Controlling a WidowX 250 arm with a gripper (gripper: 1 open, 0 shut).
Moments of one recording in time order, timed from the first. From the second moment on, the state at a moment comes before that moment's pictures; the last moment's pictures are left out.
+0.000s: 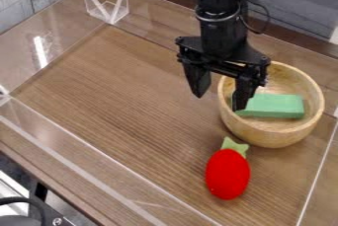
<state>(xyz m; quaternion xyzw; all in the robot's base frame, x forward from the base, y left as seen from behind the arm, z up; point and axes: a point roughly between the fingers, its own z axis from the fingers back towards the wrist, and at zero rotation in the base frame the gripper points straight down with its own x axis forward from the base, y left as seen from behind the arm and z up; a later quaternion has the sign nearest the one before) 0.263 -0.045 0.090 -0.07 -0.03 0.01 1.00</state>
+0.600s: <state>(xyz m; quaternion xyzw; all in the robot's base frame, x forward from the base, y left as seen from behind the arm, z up) 0.264 -0.045 0.085 -0.07 -0.02 0.01 1.00</state>
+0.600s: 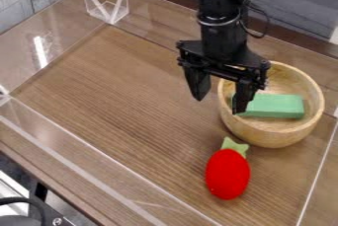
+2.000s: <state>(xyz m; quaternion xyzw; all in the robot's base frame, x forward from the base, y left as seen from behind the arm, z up) 0.289 0.044 0.106 -0.03 -0.10 0.05 0.99</state>
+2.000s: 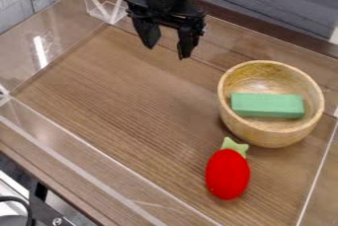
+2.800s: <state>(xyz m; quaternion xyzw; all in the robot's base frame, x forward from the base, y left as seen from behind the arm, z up) 0.307 0.048 0.093 -0.03 -0.09 0.04 0.99</state>
